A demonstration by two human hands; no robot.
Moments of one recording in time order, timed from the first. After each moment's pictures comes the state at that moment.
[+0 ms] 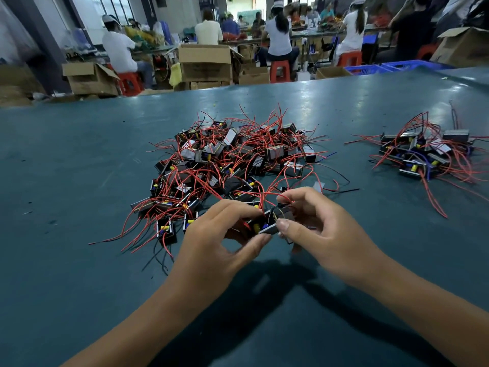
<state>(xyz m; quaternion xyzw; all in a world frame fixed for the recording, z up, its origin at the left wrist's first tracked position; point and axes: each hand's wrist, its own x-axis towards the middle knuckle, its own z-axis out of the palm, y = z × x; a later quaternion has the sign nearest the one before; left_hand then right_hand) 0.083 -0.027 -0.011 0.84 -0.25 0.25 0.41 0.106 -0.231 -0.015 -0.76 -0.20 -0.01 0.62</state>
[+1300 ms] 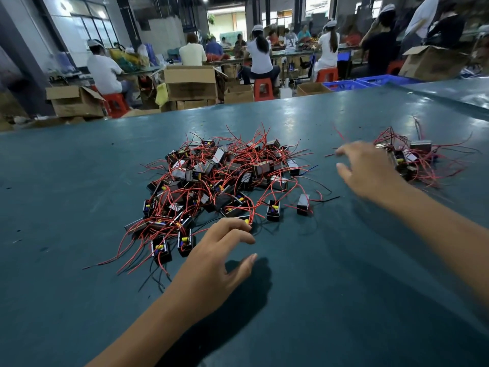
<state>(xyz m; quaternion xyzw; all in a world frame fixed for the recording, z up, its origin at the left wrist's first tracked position) 0.097 -0.014 -0.030 0.89 -0.29 0.17 0.30 0.233 -0.346 0.016 -0.96 -0.05 -0.24 0.12</state>
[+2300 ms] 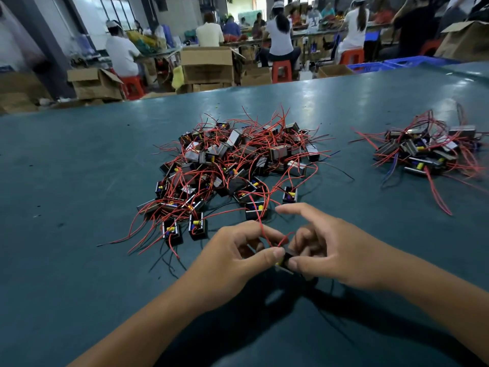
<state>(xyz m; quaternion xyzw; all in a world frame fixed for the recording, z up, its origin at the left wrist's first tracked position) 0.085 -0.026 -0.019 0.81 -0.20 -0.04 0.55 0.111 -0.248 -0.016 -0.80 -0.28 0.16 0.51</state>
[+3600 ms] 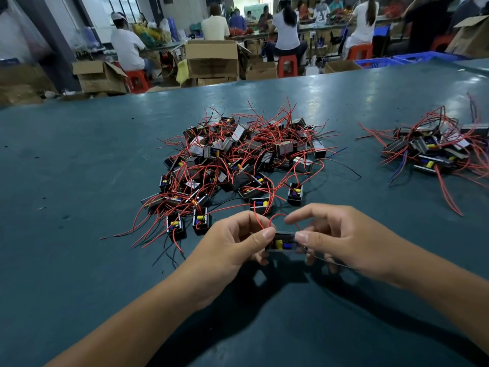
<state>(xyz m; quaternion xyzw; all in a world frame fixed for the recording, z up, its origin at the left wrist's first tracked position) 0.088 -0.027 -0.022 0.67 -0.09 -0.12 0.73 0.109 -0.252 -0.006 -0.78 -0.20 0.18 0.57</state>
